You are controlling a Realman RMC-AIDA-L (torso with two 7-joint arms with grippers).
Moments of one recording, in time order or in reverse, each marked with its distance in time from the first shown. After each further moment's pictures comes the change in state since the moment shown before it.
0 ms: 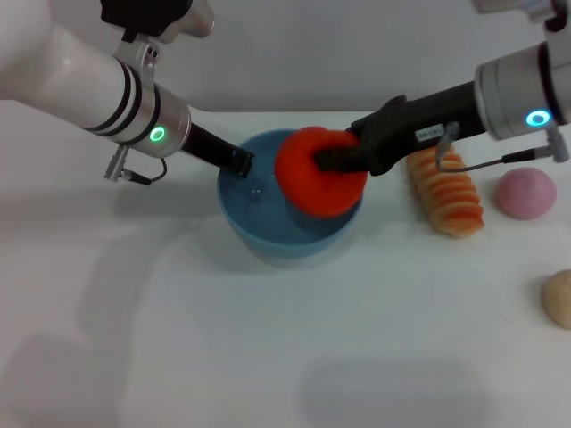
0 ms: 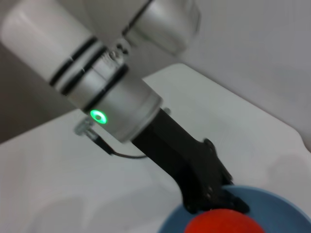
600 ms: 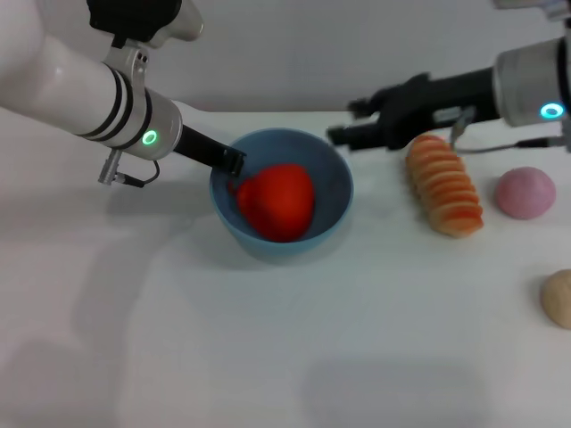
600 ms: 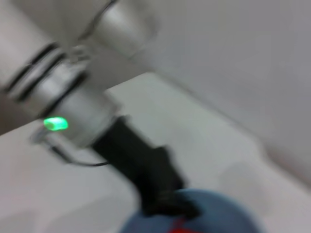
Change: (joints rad) left arm 0.024 0.001 0.002 0.001 0.000 -0.037 0.000; right arm -0.064 0.001 0.002 -0.050 0.009 0.110 -0.041
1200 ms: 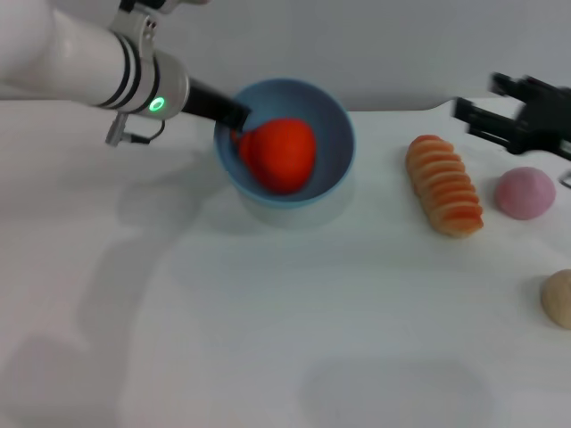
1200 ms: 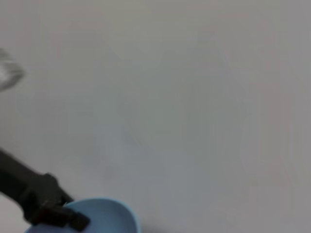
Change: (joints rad) left arm -0.006 0.001 0.043 0.041 0.010 -0.164 0.104; right arm -0.343 0.004 0.115 0.246 0.639 0.211 -0.701
